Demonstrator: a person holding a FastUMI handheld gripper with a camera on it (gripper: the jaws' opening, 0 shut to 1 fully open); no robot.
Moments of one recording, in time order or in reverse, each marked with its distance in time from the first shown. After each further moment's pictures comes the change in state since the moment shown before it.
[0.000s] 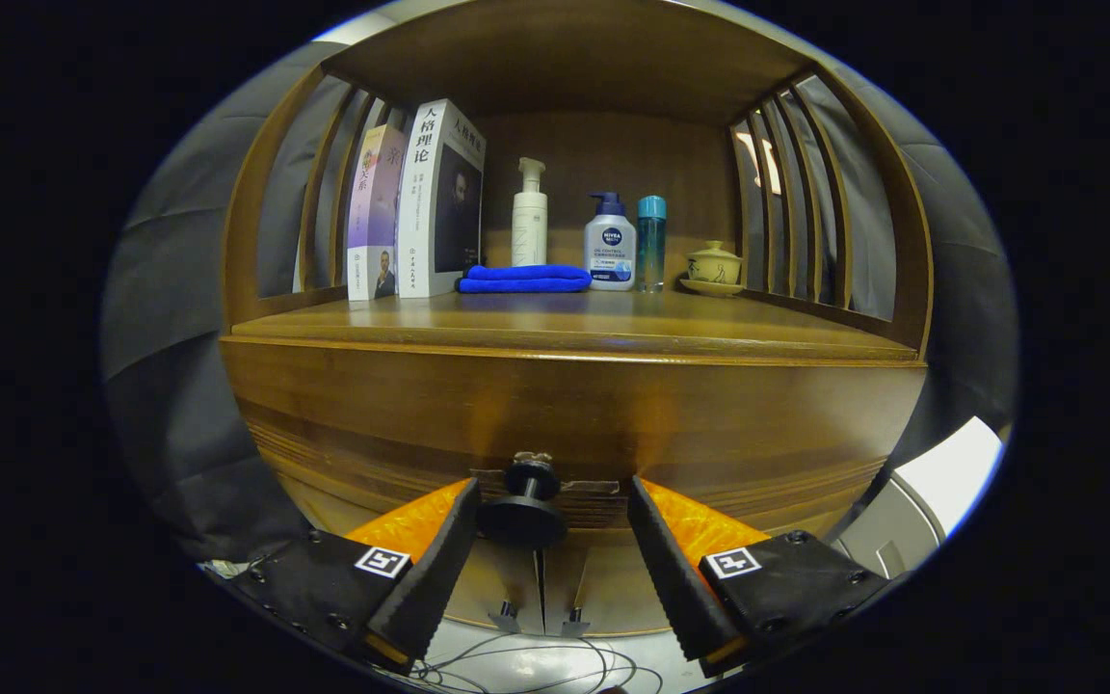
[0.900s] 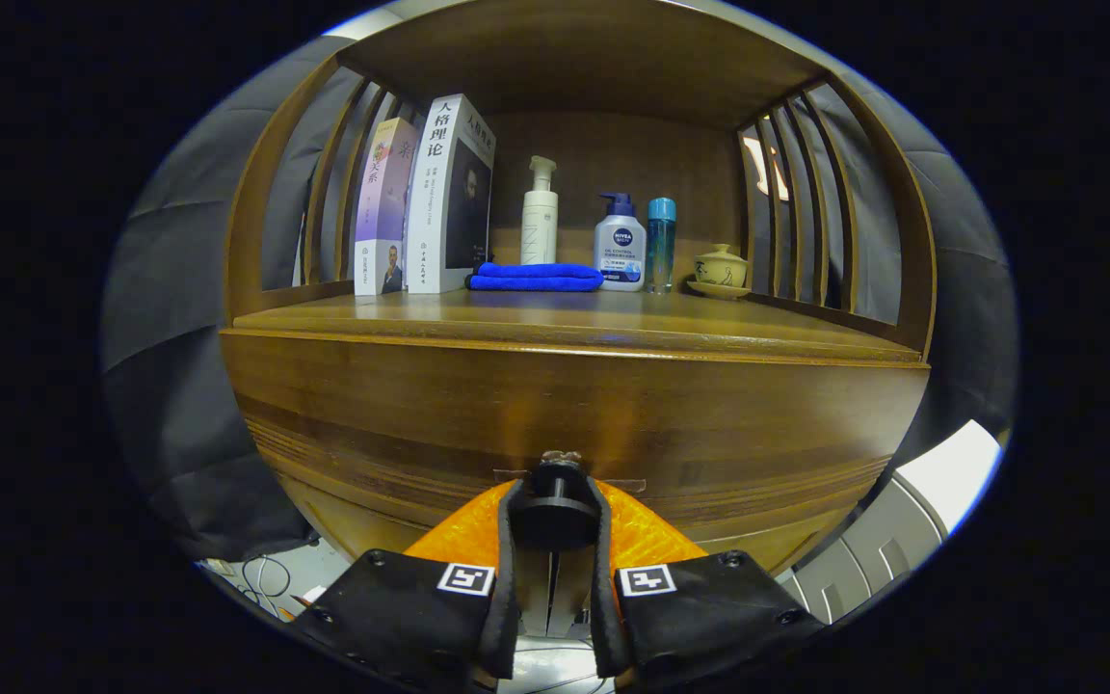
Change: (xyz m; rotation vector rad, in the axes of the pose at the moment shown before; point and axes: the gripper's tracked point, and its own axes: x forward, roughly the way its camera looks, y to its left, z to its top) arm 0.002 0.012 -0.004 -0.014 0.006 -0.004
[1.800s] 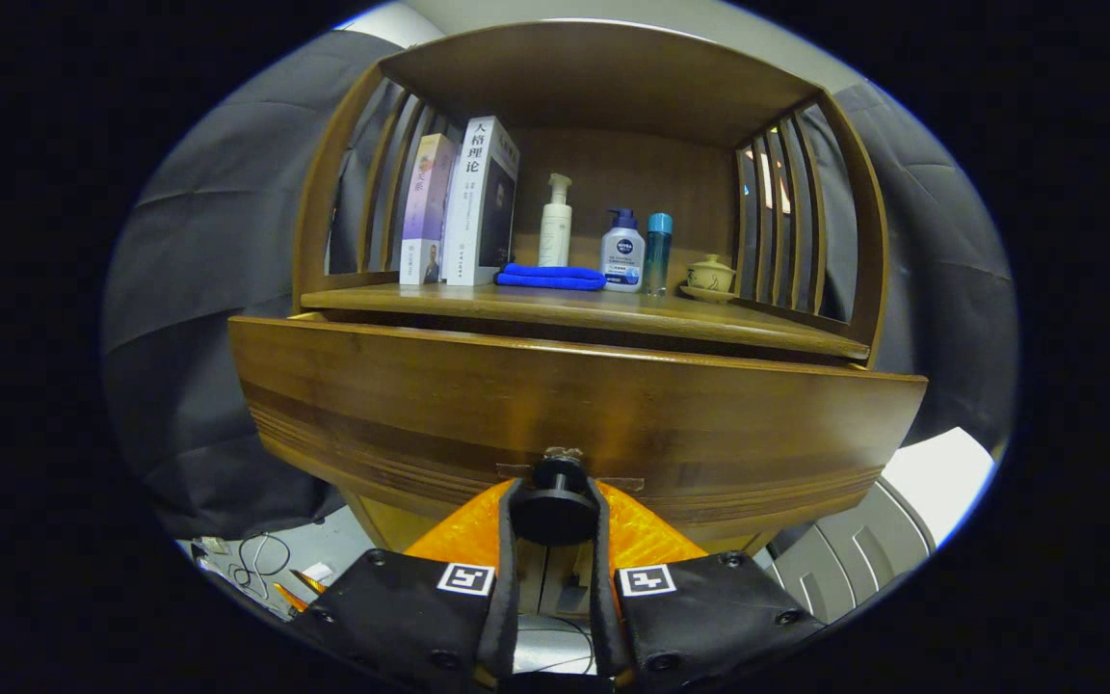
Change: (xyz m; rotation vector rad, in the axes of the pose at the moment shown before) arm -0.083 -0.001 -0.025 -0.049 -0.030 0.032
